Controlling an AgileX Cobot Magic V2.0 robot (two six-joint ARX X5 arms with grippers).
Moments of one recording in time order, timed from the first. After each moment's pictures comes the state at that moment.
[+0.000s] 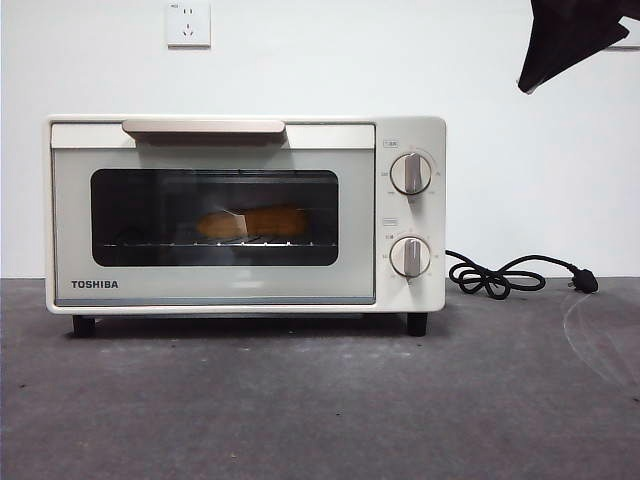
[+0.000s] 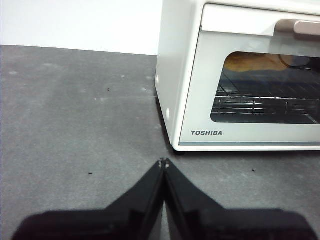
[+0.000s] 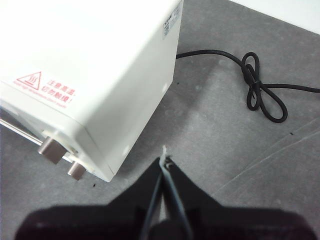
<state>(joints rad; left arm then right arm) 0.04 0.01 0.02 -0.16 0.13 -0.10 0.22 1.33 1.28 -0.63 -0.16 -0.26</state>
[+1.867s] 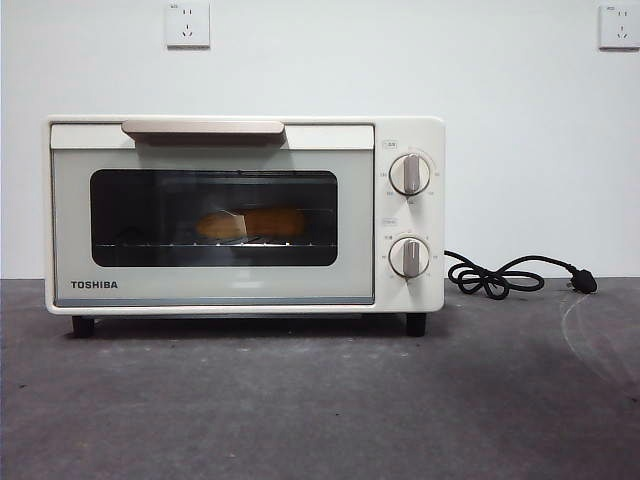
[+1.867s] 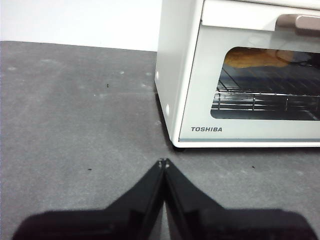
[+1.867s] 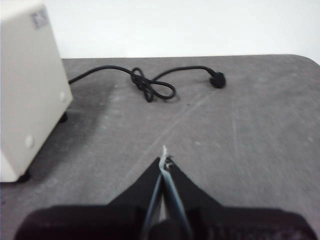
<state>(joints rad) 0.04 0.02 0.02 -0.16 0.13 -0.10 -0.08 0.48 0.18 0.13 -0.10 -0.02</state>
